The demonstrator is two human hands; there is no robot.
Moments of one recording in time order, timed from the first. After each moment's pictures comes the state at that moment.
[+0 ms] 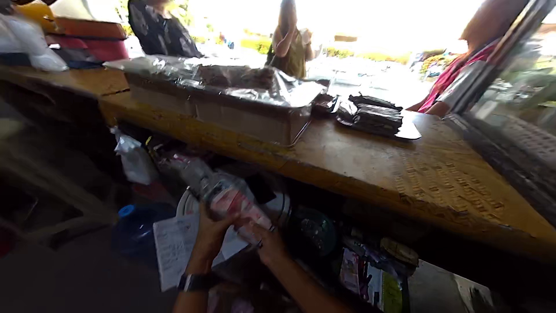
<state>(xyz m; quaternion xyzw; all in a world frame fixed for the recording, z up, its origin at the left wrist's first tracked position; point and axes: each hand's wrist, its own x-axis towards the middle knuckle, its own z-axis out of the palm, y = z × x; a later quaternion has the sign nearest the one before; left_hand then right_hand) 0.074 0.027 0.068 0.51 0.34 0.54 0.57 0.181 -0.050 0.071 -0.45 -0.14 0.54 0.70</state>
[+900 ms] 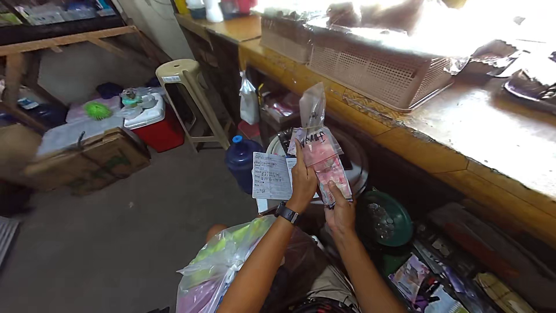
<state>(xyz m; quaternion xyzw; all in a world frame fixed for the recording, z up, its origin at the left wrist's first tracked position) 0.091 -0.014 0.065 0.62 0.48 0.56 0.28 0.166 -0.068 0.053 -0.37 -0.16 0.52 0.76</state>
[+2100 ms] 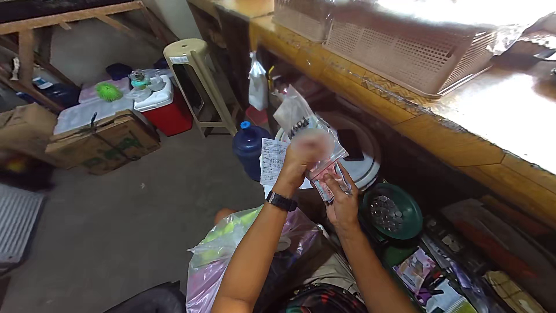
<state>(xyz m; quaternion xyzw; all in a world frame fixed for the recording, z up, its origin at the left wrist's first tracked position) 0.053 -0.026 0.103 0.42 0.38 0.57 0.59 0.153 -0.080 0.054 -0.35 -0.30 0.53 0.71</state>
